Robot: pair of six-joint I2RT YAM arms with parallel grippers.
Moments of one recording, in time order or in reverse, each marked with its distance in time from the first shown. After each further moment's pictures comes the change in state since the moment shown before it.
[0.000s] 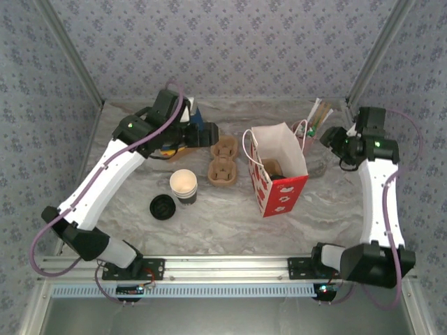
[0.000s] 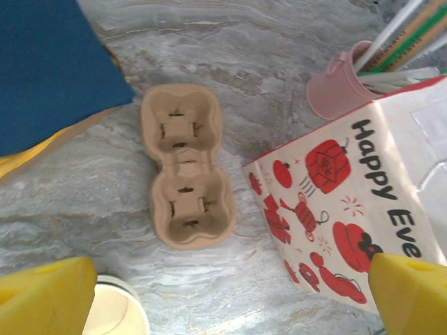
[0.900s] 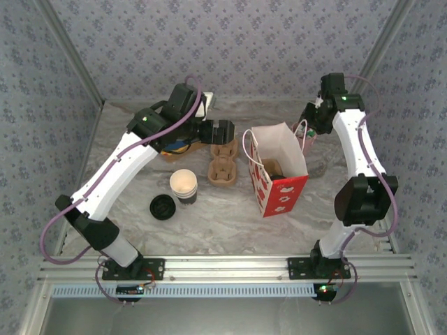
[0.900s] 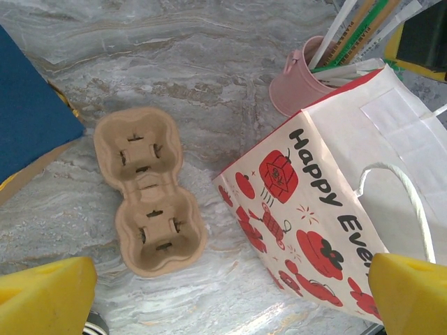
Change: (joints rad) left arm -0.070 0.102 0.130 0.009 0.006 0.070; right arm 0.186 0.474 0.394 -0.072 0.080 -0.074
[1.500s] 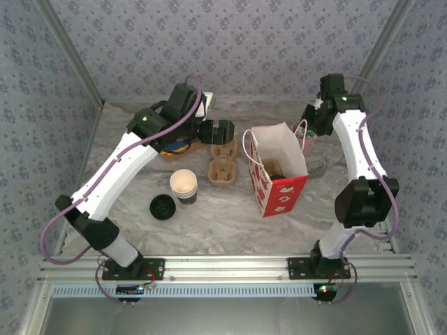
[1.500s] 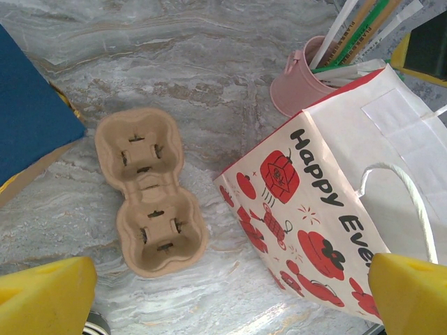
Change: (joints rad) left arm 0.000 0.000 0.000 0.000 -0.001 0.003; right arm 0.011 -0.024 0.001 -0.044 0.010 -0.008
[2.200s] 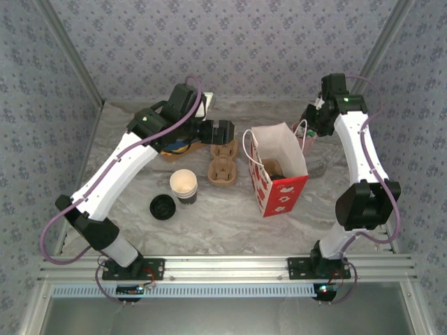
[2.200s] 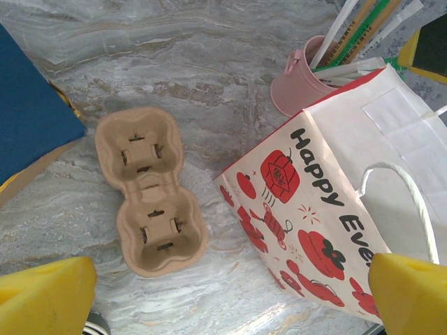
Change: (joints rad) left arm 0.000 0.000 -0.002 0.000 0.000 -0.001; right arm 0.000 -0.021 -0.006 -0.002 -0.001 -0.004
